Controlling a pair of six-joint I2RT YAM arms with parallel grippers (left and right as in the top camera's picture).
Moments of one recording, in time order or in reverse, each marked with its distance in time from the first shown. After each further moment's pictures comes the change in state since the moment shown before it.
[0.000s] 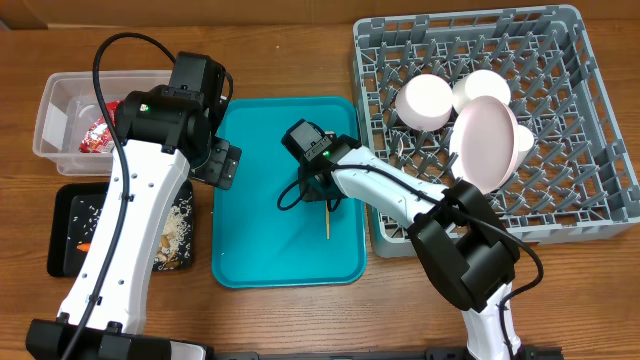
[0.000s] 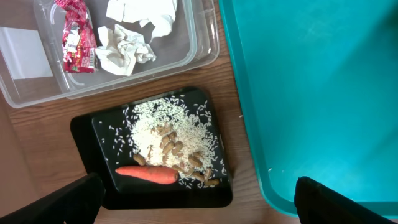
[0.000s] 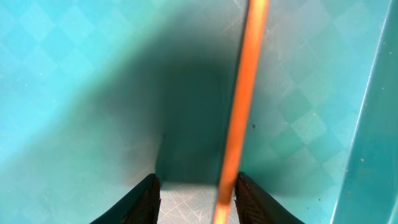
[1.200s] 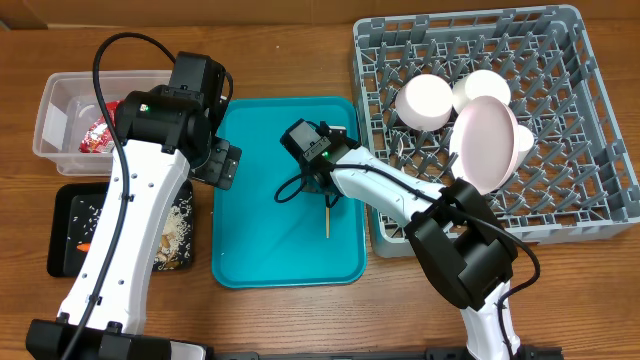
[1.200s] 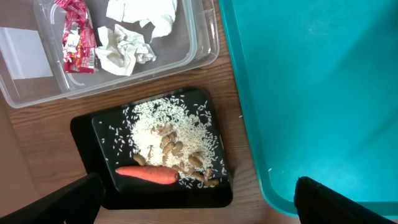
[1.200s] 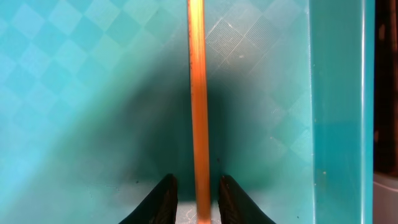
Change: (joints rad) left arm 0.000 0.000 0.000 0.000 0.000 0.000; right arm 0.000 0.011 0.000 0.032 0.123 0.169
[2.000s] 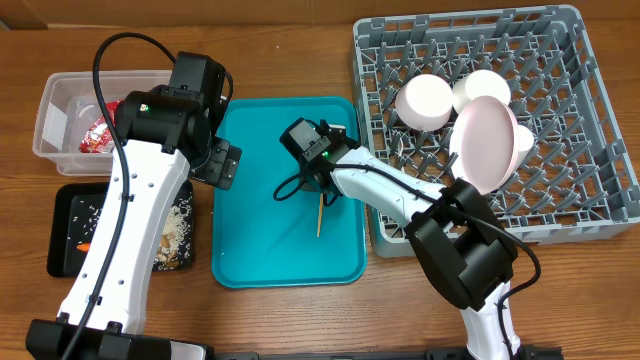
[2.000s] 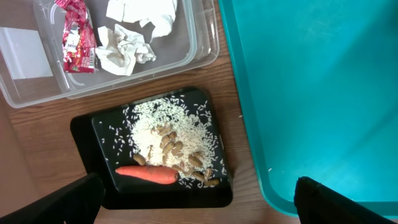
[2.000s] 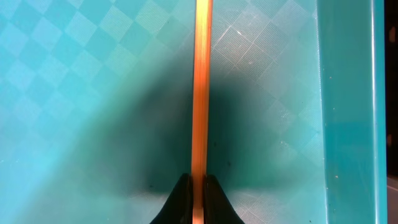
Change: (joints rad) left arm 0.000 0.000 0.000 0.000 0.000 0.000; right arm 0.000 0.000 0.000 0.023 -0.010 0.022
